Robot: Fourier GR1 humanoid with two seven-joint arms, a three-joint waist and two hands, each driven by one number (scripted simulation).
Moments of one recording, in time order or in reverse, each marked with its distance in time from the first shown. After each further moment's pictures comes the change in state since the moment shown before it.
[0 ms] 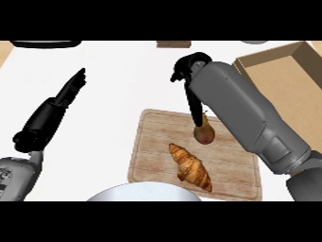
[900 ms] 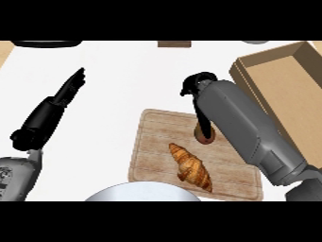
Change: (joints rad) left arm 0.001 -0.046 0.066 0.009 -0.048 -0.071 0.001; right arm 0.130 0.015 -0.005 0.013 0.224 -0.002 -0.123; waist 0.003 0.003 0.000
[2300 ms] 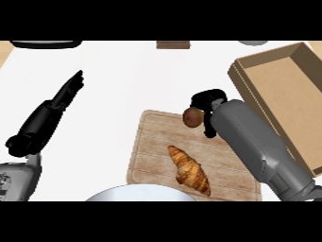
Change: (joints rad) left arm 0.039 -0.063 0.068 -0.053 -0.063 -0.067 0.014; right arm 0.185 -0.037 0.017 -0.090 0.305 -0.137 -0.279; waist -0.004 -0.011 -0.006
